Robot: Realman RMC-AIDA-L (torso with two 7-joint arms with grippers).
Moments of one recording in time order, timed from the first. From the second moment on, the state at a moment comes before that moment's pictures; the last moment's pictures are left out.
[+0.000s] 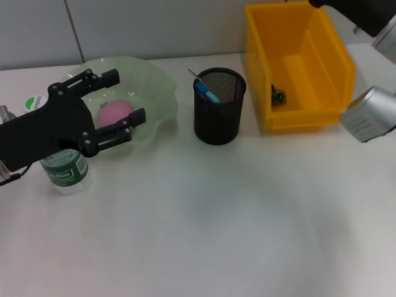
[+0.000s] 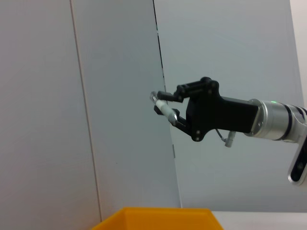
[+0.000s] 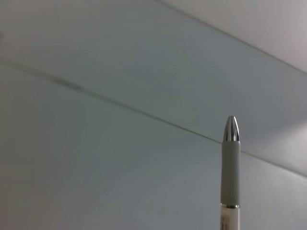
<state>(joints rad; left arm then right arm) -0.40 -2.07 0.99 0.71 1.44 1.51 -0.99 0.54 2.08 -0.95 -0.66 -1.06 -1.26 -0.98</state>
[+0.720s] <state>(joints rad) -0.42 -2.07 1.00 0.64 1.43 1.48 -0.87 0.53 2.08 -0.97 -0.53 -1.07 -1.23 -1.49</state>
